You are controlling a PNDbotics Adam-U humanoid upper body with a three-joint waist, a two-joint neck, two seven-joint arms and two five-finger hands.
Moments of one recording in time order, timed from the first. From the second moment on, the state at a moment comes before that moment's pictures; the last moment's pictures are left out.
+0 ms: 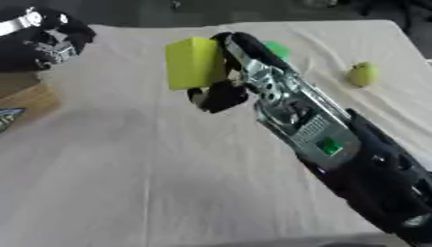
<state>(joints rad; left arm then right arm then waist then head) -0.84 0.61 -0.36 -1.67 -0.25 0.24 -0.49 -0.72 -0.51 0.53 -1.96 0.30 0.91 0.15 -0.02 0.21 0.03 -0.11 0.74</state>
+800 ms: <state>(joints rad) -0.88 0.57 -0.47 -1.83 -0.44 0.29 -0.52 -0.74 -0.48 0.55 -1.95 0.32 0.91 0.16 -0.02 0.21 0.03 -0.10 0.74</state>
